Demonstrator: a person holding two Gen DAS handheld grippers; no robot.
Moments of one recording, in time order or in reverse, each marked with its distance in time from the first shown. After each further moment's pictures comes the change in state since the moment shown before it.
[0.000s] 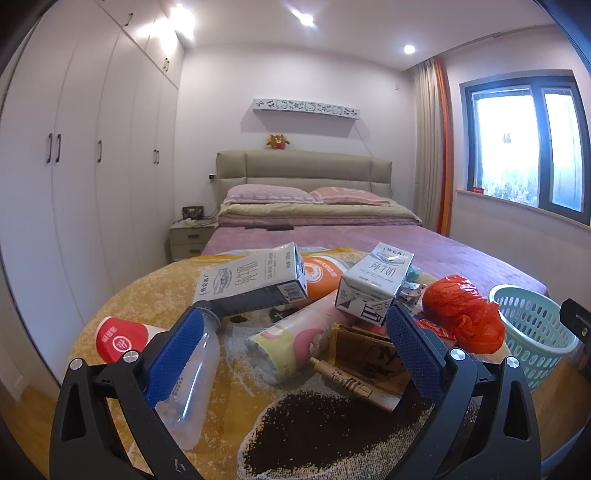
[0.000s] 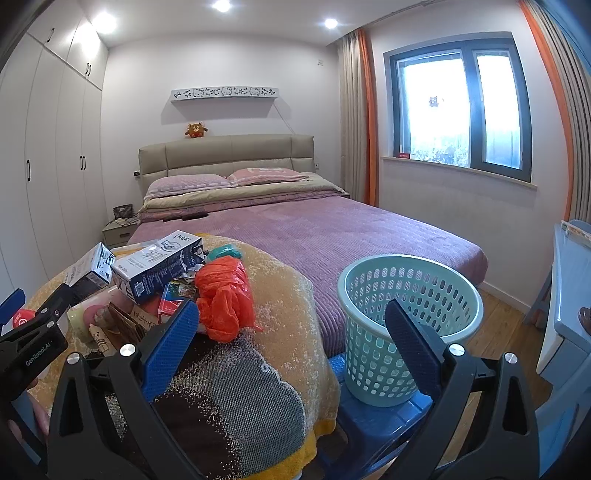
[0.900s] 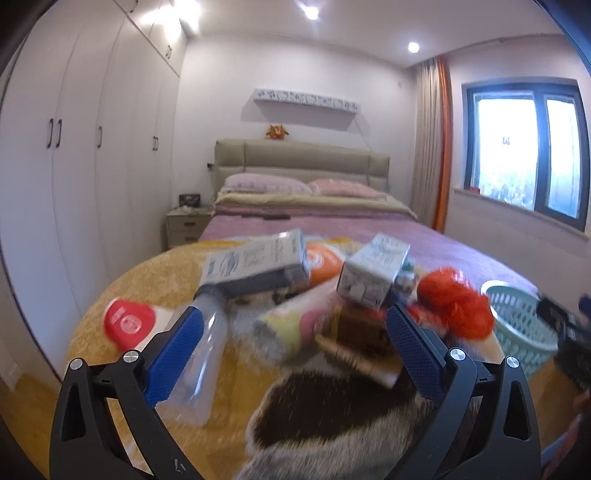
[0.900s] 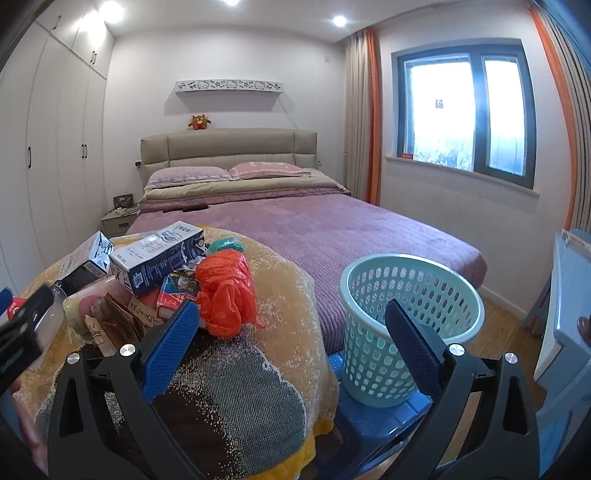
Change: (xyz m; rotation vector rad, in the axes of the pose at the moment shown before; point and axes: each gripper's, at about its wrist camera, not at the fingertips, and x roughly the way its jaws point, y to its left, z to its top) left arm -0.021 0.016 -0.007 -0.032 0.062 -0.023; right arm 0.007 0.009 0.001 -0.051 0.012 -0.003
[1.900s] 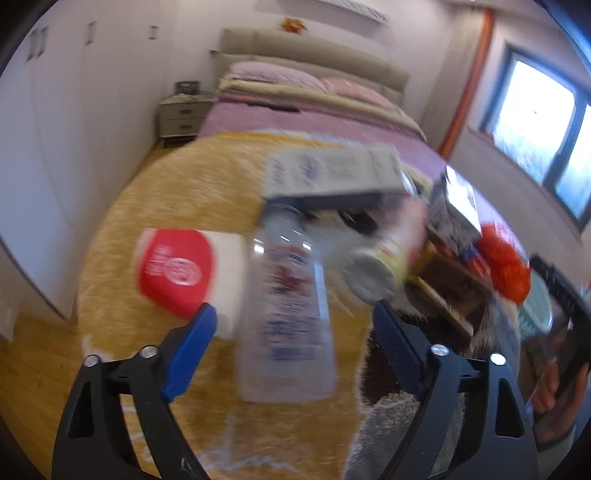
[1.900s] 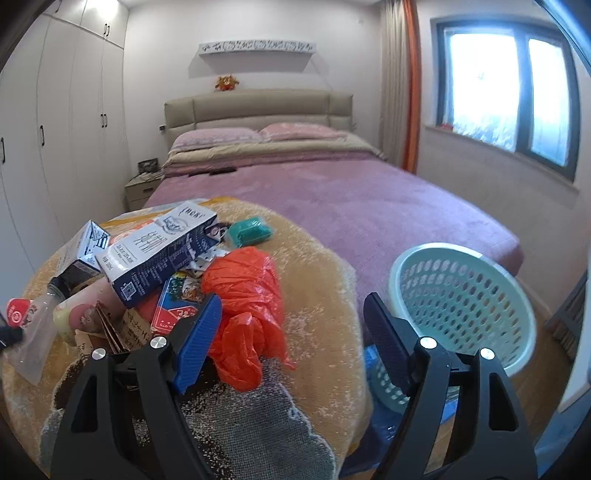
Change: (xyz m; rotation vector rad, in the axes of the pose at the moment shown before) left arm 0.069 0.094 0.011 -0.096 0.465 -0.078; right arm 0.093 0.012 0.027 -0.011 0.217 0.173
